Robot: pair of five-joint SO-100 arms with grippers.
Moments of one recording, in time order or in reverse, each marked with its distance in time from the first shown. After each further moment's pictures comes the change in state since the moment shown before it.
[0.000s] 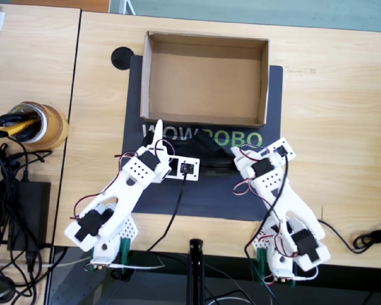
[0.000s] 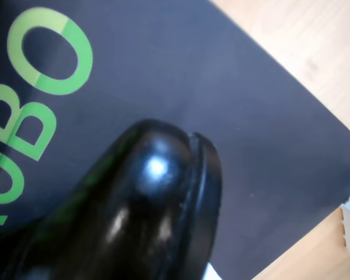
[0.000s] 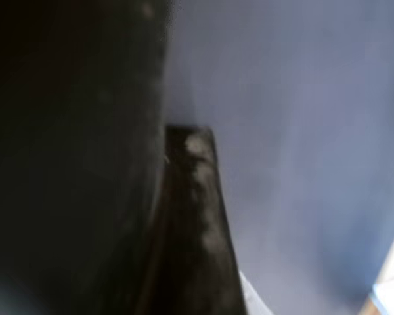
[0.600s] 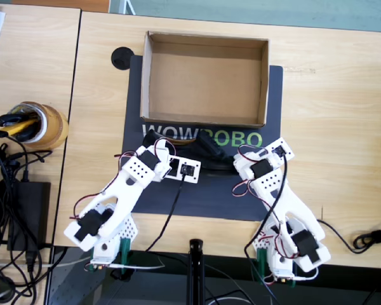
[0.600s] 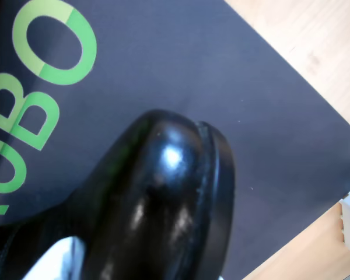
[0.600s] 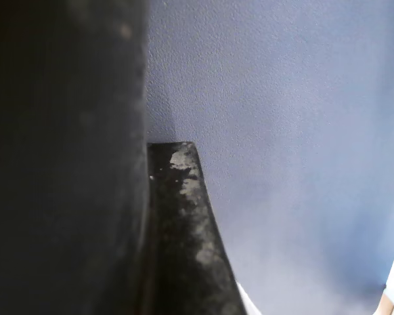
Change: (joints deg) arm 0 0.4 1.7 0.1 -1.1 4.2; arm 1 -1.4 1.0 -0.2 0.4 0.1
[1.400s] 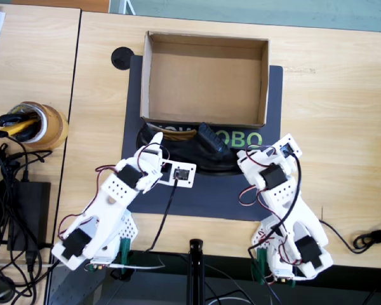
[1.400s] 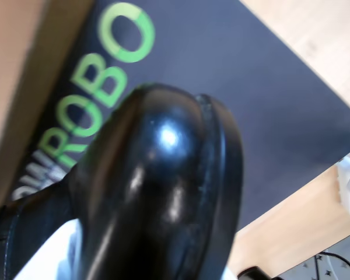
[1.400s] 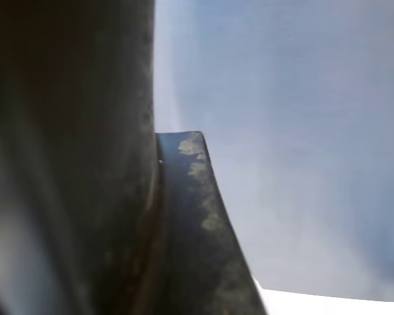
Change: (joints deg) arm 0 -0.9 21.8 -0.6 4.2 3.9; arm 1 -0.1 5.6 -21.1 15.6 0.0
